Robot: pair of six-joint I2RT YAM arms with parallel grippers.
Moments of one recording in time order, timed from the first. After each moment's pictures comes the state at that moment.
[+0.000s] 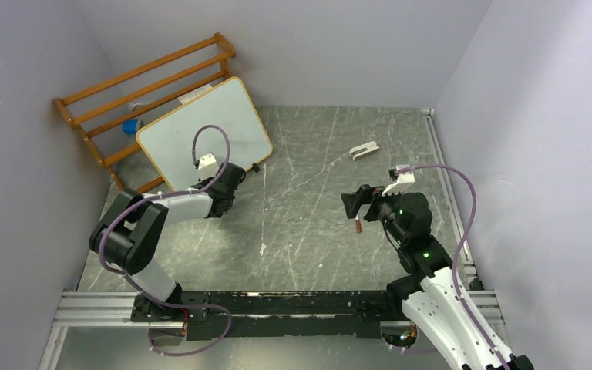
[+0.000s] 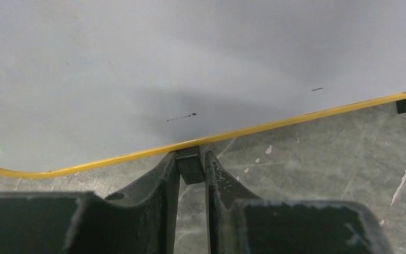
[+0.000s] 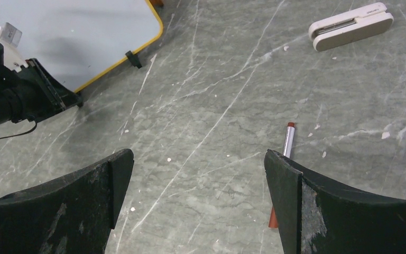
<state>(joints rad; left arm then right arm) -0.51 1.64 0.76 -0.08 -0.66 -0.81 0.36 0.56 0.48 -0.17 -0.05 0.32</state>
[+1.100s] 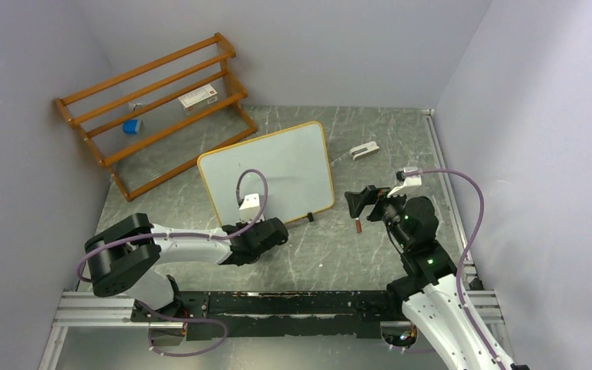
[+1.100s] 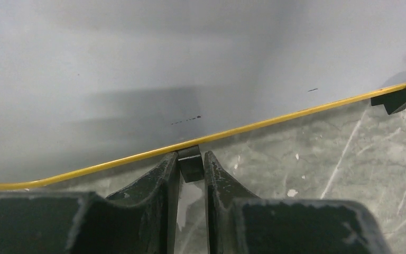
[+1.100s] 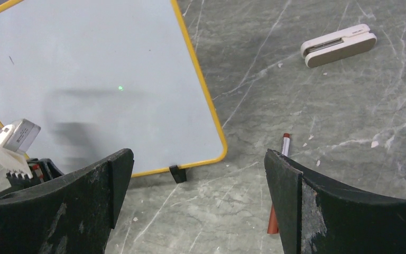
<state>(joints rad) -1.11 1.49 0.65 -0.20 -0.66 -1.13 0.36 0.49 0.48 -0.17 -0.02 0.32</state>
